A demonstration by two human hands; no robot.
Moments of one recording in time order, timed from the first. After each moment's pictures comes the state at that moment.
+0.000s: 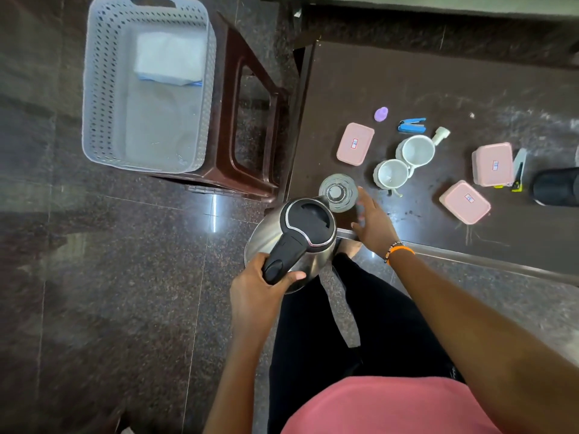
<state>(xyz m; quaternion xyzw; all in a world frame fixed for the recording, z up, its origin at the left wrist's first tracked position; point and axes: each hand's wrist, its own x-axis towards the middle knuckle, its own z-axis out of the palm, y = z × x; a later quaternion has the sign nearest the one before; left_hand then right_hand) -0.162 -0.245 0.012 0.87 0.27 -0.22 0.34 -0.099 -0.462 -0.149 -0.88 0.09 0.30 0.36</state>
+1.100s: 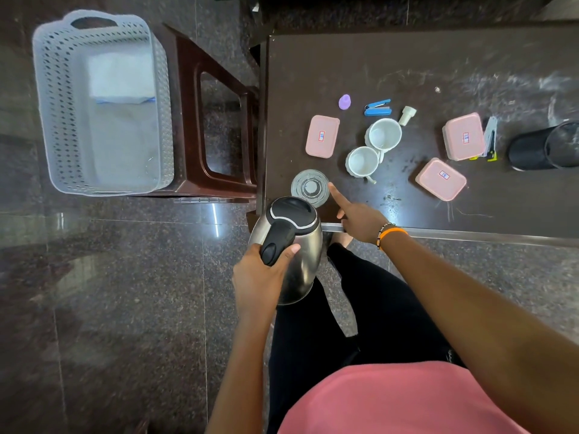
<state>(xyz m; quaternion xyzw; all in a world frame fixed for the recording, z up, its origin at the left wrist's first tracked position) -0.137 -0.288 -0.013 0.88 0.28 -0.25 0.29 -0.096 -0.493 -0.148 -0.85 -0.01 0.43 0.31</state>
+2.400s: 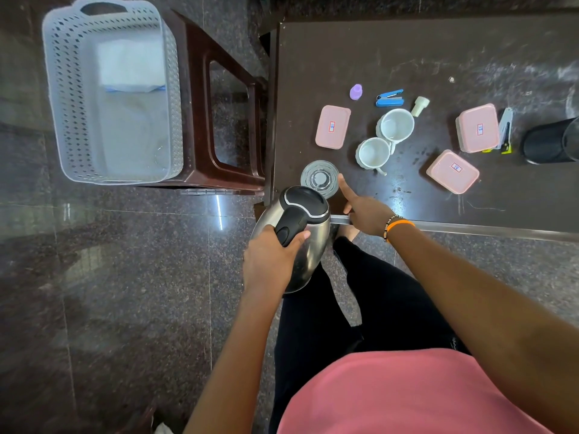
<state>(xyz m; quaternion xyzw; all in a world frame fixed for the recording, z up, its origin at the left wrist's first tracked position) -0.118 -0.288 -0.007 0.89 0.22 -0.33 0.22 -0.095 -0.486 -0.144 -0.84 0.00 0.46 0.30</state>
